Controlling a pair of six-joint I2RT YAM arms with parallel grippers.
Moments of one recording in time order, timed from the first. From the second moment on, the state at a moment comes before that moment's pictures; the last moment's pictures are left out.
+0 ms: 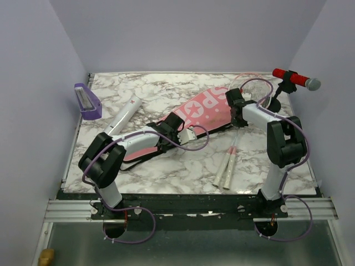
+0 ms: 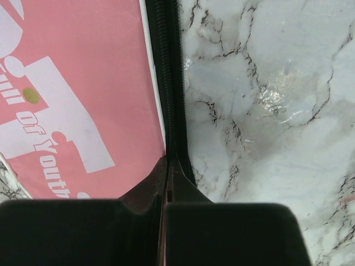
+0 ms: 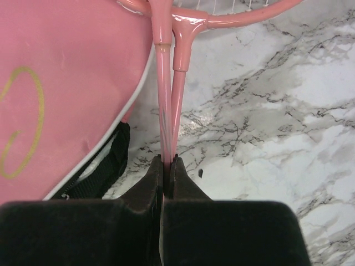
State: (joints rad) left arm -0.70 1.70 1.04 -0.46 0.04 0.59; right arm 0.27 1.88 1.26 -0.55 0.50 0.43
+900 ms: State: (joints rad) left arm -0.42 1.32 1.24 -0.84 0.30 0.35; right arm 0.32 2.03 1.46 -0.54 0.41 0.40
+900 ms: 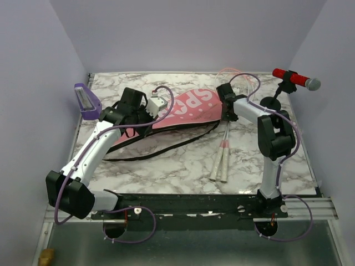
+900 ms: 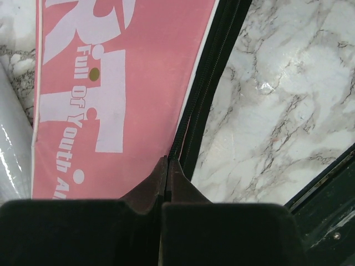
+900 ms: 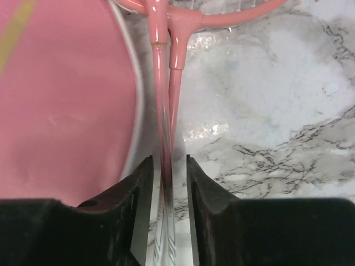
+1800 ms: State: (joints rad) left arm -0.29 1.43 1.30 -0.86 0.47 0.17; right arm 0.64 1.54 1.12 -0.26 -0.12 0.71
